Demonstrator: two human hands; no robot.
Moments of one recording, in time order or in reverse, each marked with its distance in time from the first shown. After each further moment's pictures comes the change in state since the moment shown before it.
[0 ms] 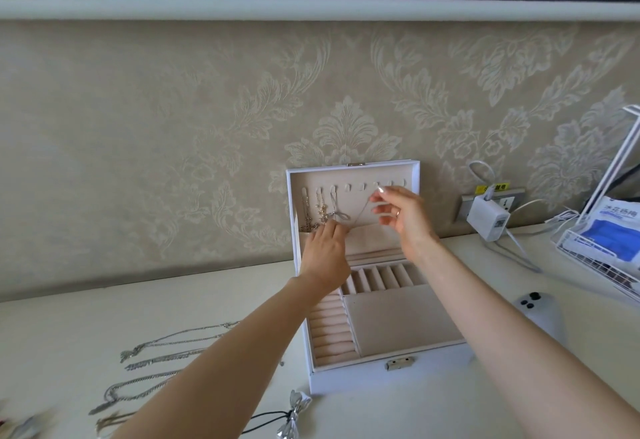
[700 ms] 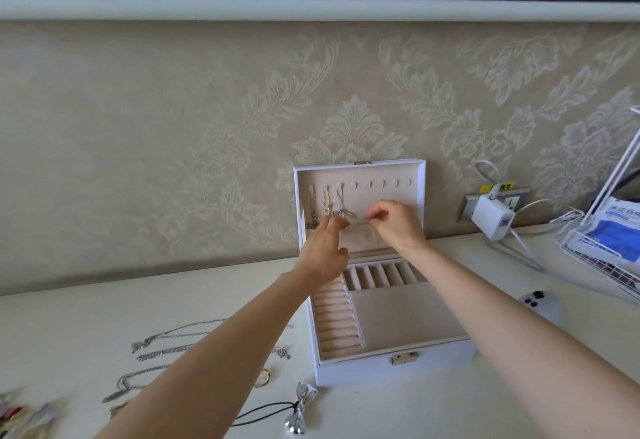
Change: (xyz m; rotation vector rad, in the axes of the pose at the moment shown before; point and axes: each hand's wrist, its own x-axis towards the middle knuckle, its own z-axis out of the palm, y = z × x) left_hand -0.004 -0.013 -0.014 -0.311 -0.050 -0.050; right_hand 0.022 0.035 -0.005 -1.083 -0.064 -0.205
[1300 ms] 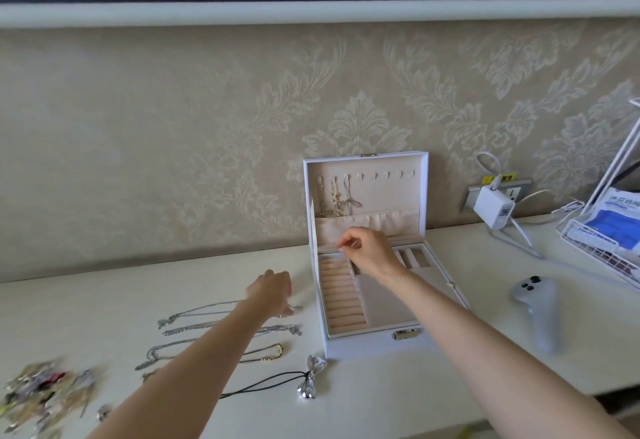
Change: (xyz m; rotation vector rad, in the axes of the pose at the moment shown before) left_hand -0.084 -0.065 -0.022 0.383 -0.435 -0.505; right_hand -0.066 -0.028 0.037 0.098 -0.204 -0.078
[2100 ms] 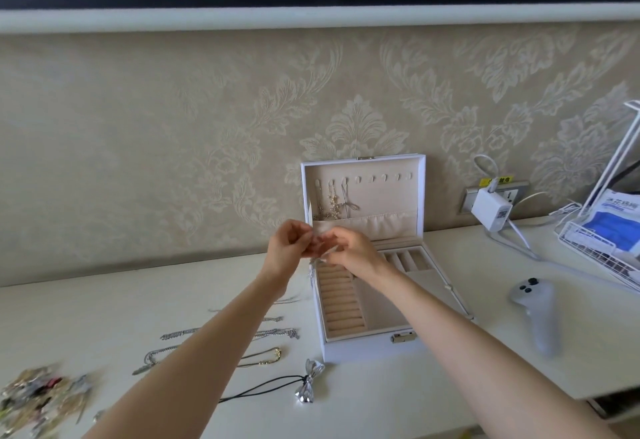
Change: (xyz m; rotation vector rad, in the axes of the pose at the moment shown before) left_hand -0.001 0.040 -0.039 -1.415 0.326 0.314; right_hand -0.011 -0.031 -0.001 0.460 -0.197 0.040
